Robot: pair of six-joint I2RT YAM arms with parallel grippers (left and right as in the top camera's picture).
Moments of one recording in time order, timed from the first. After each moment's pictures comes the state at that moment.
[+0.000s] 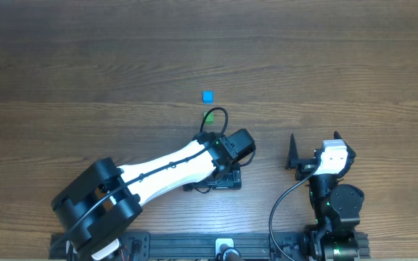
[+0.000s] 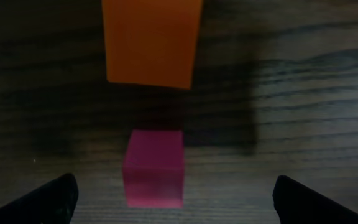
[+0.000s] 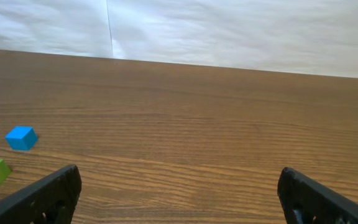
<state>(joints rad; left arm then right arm) -0.98 1.80 1.10 -0.88 0.06 -1.01 0.03 0.02 0.06 -0.18 0.00 -0.06</state>
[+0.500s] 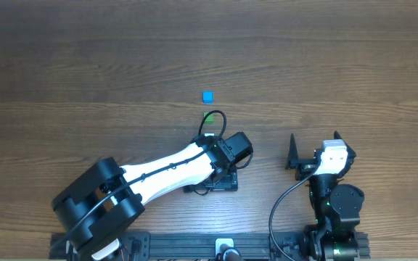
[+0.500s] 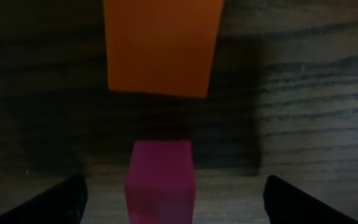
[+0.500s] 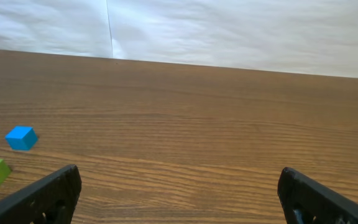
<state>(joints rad) -0.98 1.81 1.06 -0.83 0.06 -1.01 0.03 0.02 0.06 -0.18 0.00 -0.06</state>
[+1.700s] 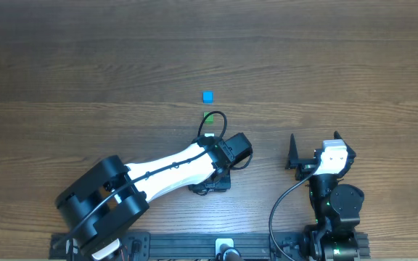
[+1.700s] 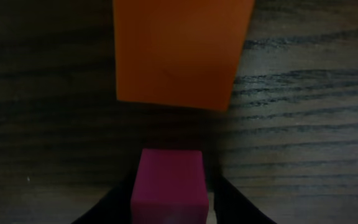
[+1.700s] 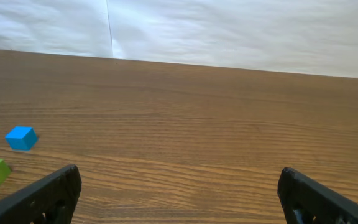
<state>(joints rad) -0.98 1.83 1.06 -0.83 0.05 -1.02 0.03 0.02 0.06 -0.18 0.00 -0.06</state>
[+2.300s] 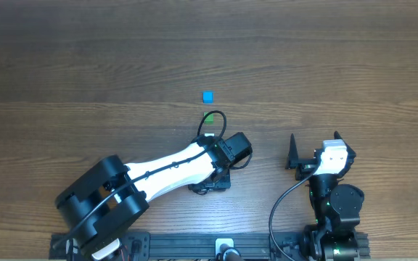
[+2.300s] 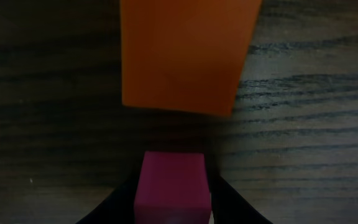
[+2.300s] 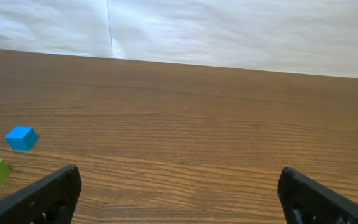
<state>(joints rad) -0.98 1.83 1.06 -0.83 0.04 -1.02 0.03 0.02 0.06 -0.18 0.00 -0.06</state>
